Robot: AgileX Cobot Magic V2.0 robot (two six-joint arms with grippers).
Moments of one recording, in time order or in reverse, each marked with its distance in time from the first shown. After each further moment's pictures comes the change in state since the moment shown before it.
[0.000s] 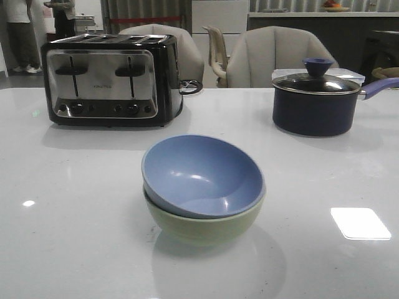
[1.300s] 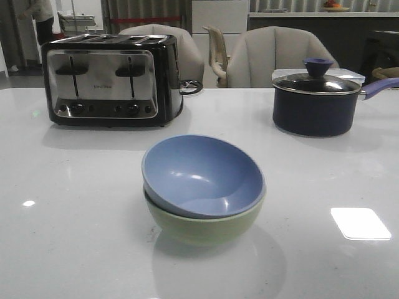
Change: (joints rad) left arm 0.389 -0.533 0.605 -0.012 -0.611 0.005; right arm 0.000 0.000 0.000 0.000 0.000 0.000
